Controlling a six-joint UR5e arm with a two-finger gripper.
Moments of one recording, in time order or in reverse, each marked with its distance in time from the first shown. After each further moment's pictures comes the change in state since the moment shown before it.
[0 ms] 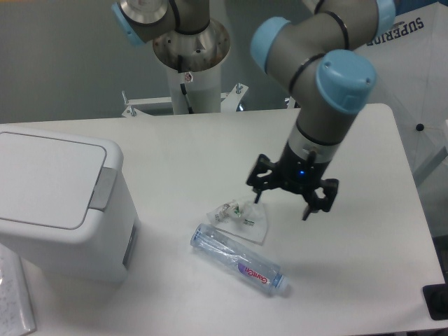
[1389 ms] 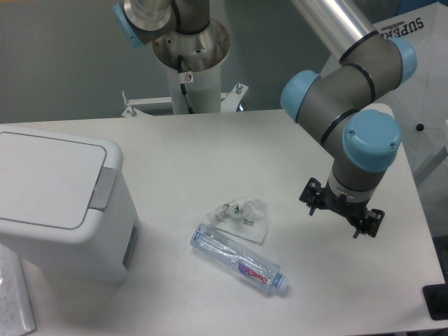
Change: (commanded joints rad) arm 0.104 -0.213 0.112 0.038 0.393 0.396
